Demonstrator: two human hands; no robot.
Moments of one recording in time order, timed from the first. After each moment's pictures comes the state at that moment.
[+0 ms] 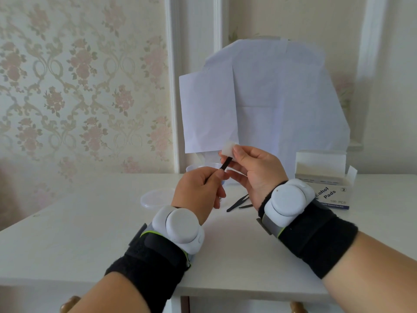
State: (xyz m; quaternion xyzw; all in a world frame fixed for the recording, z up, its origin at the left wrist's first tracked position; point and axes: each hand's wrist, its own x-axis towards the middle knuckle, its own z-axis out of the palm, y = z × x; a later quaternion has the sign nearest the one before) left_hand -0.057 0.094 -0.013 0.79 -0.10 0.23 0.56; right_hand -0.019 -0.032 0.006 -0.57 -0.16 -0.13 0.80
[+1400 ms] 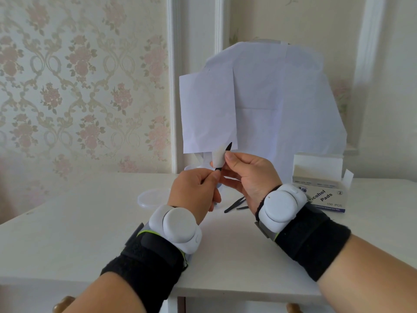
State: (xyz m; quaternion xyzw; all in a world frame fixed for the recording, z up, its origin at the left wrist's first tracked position) left_hand -0.057 0.098 -0.013 0.80 -0.09 0.25 0.53; right_hand -0.021 -0.028 0.002 -0.58 -0.19 -0.09 0.78
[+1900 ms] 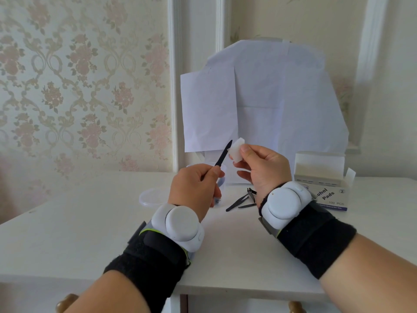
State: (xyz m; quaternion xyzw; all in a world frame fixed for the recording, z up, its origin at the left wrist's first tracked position) left_hand -0.056 0.099 -0.012 0.79 -0.09 0.28 0.54; right_hand -0.014 -0.034 0.001 -0.61 -0.10 -0.25 0.75
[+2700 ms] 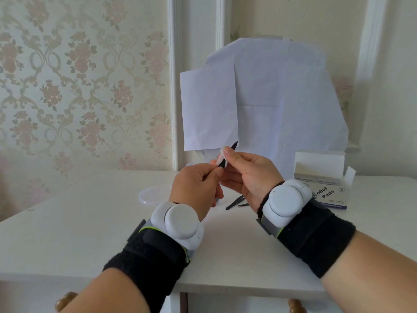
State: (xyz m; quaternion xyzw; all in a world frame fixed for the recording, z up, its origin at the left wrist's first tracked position) left_hand -0.062 0.098 -0.012 0.81 -0.11 0.26 0.52; right_hand -0.026 -0.029 0.002 -0.60 -0.17 -0.04 0.78
